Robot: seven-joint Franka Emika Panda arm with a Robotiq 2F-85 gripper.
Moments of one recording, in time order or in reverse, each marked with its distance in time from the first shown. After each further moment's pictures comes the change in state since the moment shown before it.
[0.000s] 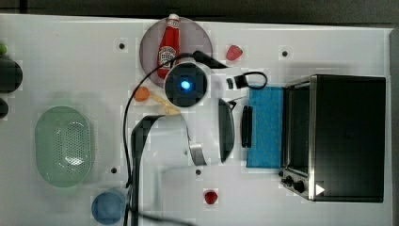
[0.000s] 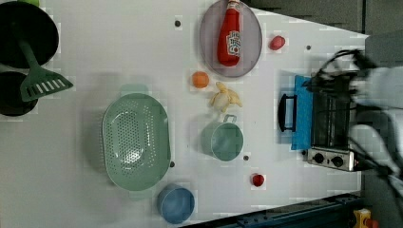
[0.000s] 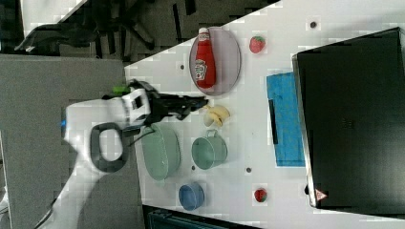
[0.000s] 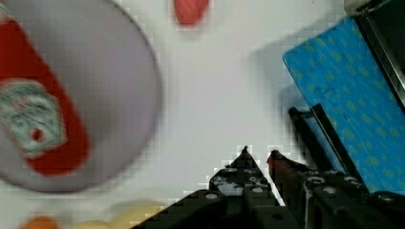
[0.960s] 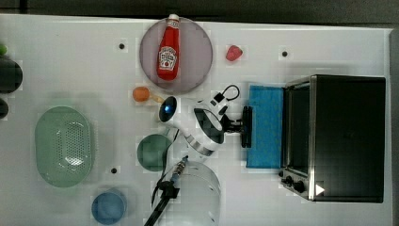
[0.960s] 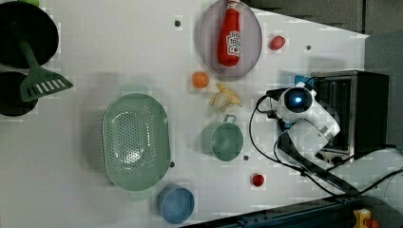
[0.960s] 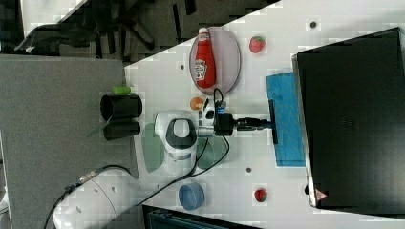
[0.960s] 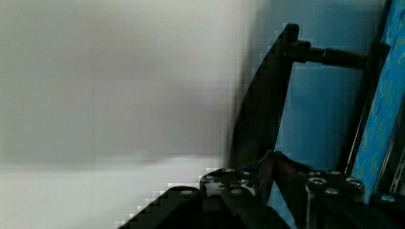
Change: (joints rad) arm -0.031 0.479 0.034 -0.043 -0.629 0.039 -0.014
